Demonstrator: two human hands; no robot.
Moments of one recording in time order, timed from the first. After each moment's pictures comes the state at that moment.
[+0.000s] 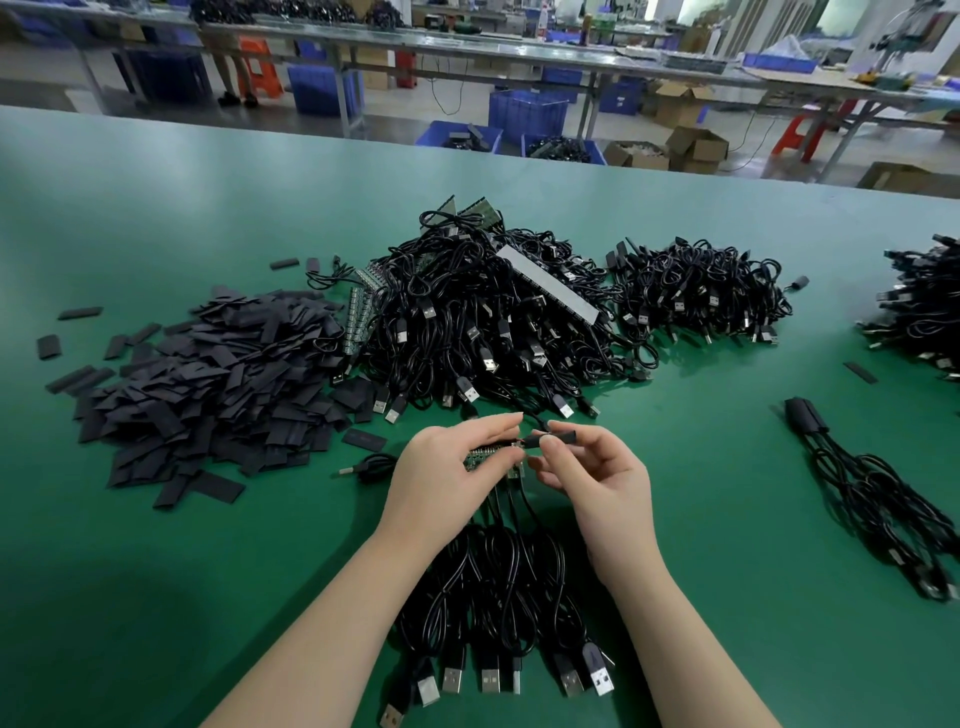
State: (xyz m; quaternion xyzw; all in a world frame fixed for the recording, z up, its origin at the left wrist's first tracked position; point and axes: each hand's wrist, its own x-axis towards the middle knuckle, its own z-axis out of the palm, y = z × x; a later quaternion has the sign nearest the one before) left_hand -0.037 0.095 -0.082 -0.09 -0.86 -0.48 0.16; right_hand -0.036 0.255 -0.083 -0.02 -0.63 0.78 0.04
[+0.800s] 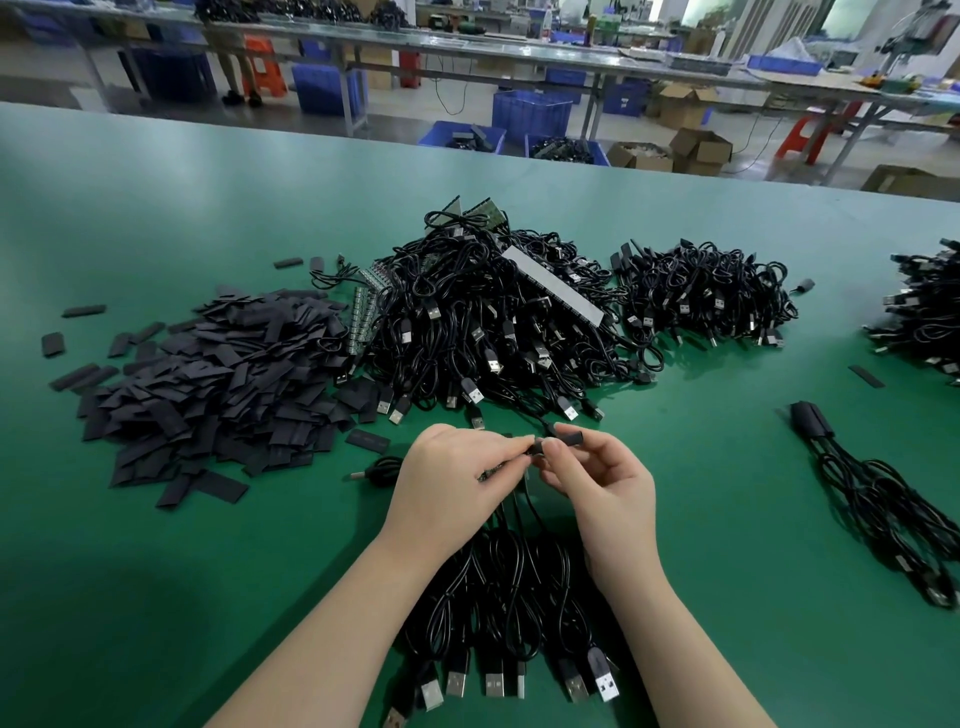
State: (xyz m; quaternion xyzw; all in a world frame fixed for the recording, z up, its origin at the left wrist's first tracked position) left_hand -0.034 0.098 -0.082 -0.17 -0.89 -0.35 0.25; right_hand -0.033 0.251 -0.085 -0.03 -0.61 0.79 0.06
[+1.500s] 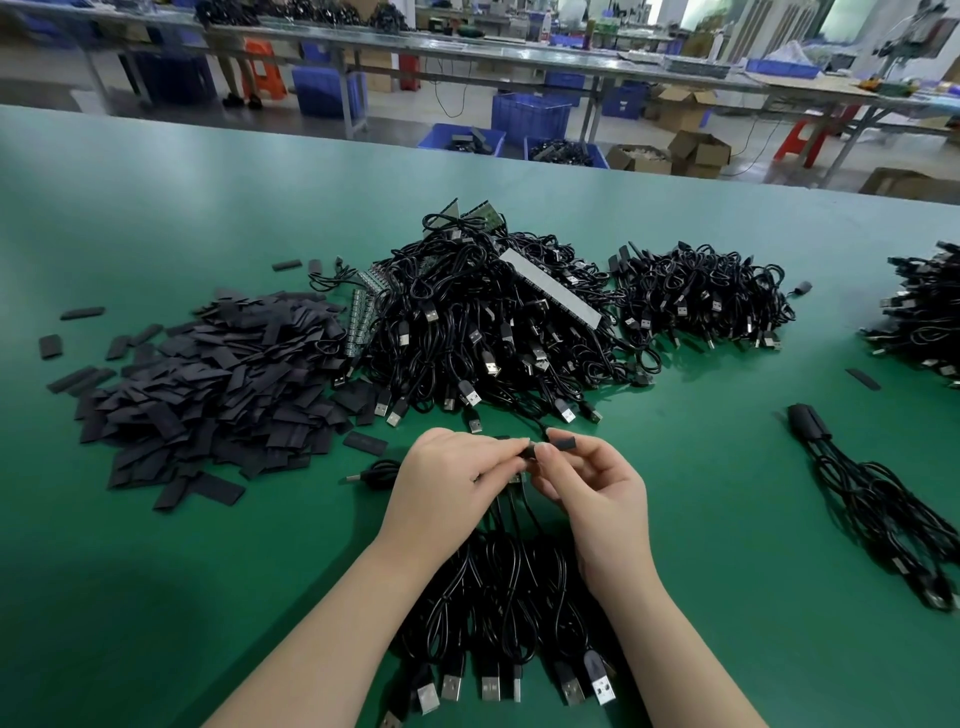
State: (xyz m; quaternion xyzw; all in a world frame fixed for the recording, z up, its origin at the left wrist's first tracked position) left_hand -0.032 0.098 -0.080 -0.15 -0.89 -0.36 0.24; right_hand -0.030 0.248 -0.083 -0.04 -0.59 0.81 0.02
